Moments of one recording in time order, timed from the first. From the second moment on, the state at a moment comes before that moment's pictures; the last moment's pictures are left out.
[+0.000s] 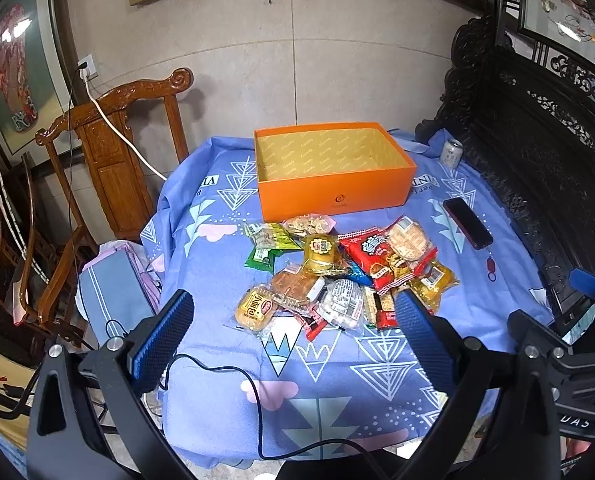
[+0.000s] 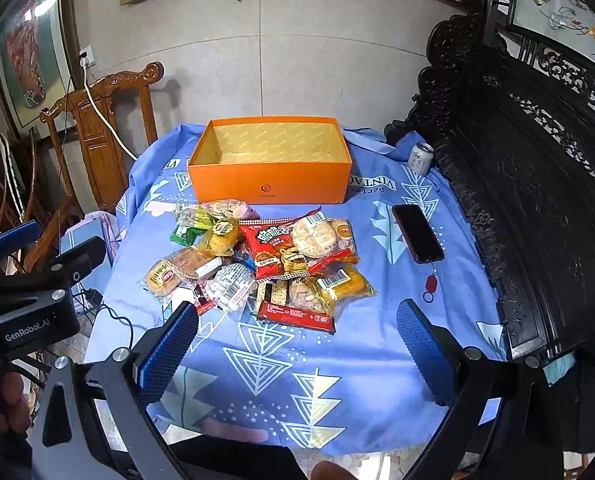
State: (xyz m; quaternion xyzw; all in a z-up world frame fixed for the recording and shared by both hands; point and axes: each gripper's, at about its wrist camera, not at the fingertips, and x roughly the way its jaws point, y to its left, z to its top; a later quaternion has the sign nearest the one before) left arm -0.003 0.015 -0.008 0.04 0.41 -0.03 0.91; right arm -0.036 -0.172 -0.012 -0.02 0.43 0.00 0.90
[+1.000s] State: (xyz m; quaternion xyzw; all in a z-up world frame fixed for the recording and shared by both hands) left arm 0.011 0.021 -0.015 0.04 0.42 -0.03 0.91; right arm -0.017 -0.167 -0.017 -0.02 0.44 0.00 0.90
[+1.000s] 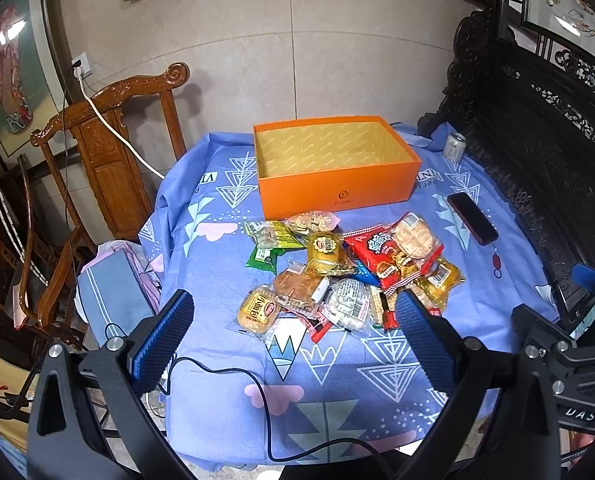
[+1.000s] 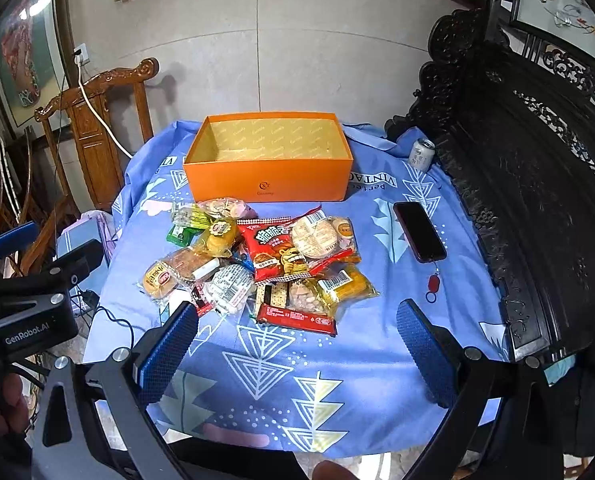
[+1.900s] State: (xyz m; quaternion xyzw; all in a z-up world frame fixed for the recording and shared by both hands) left arm 0.118 0.074 -0.110 -0.02 0.47 -0.01 0.88; right arm 0.176 -0.223 -0.176 -0.02 0.53 0.14 0.84
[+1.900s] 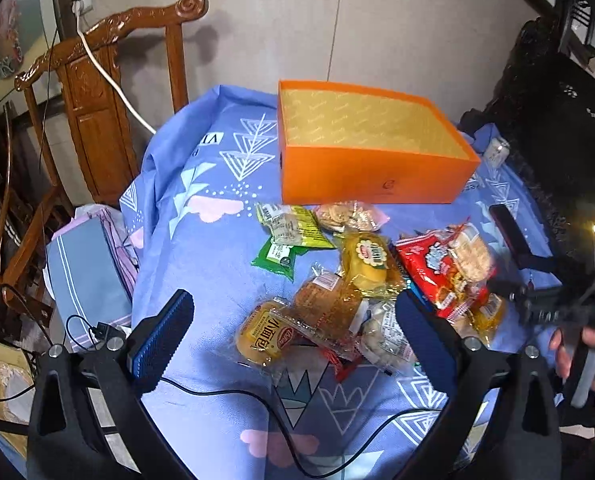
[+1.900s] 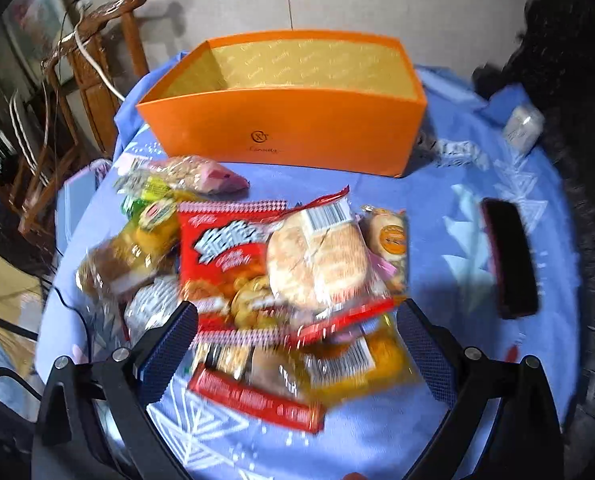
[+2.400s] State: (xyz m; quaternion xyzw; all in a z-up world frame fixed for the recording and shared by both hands) left arm 0.145 0.019 -0.135 0.02 0.48 -0.08 0.87; right arm 0.223 -0.218 -0.229 -0.10 0.57 0.20 0.79
